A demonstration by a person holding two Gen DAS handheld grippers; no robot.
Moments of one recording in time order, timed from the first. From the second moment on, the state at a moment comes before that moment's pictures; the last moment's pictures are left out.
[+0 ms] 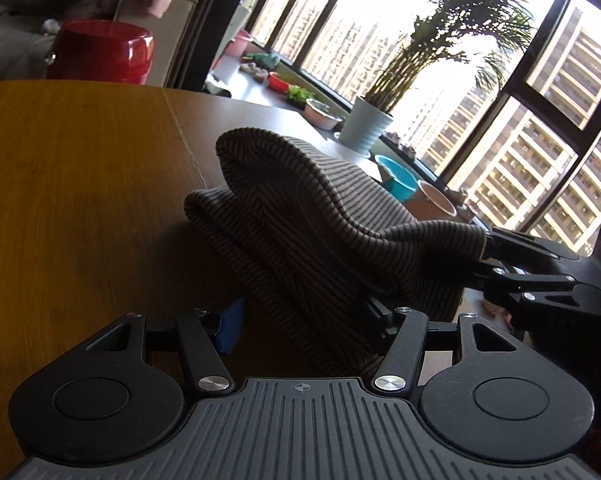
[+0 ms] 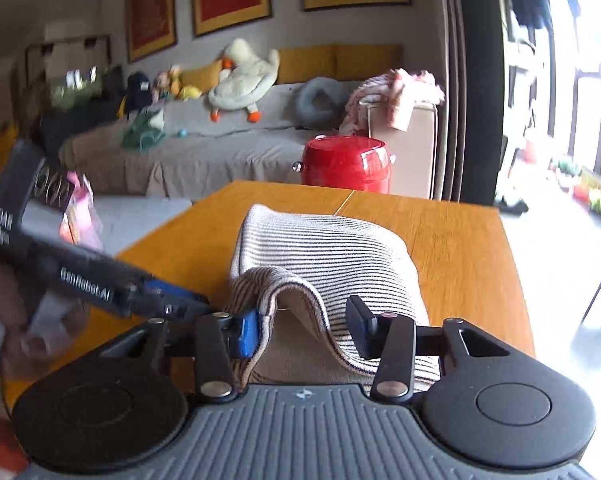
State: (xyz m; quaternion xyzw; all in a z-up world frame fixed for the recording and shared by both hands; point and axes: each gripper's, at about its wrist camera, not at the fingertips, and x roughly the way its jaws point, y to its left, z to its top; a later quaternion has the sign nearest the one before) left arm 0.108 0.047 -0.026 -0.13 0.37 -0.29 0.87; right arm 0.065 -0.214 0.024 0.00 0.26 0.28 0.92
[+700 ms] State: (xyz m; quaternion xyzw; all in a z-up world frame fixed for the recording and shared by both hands) left arm 0.103 0.057 -0.024 -0.15 0.37 -0.28 0.87; right arm 0.033 -0.176 0.000 -0.19 0.21 0.30 0.91
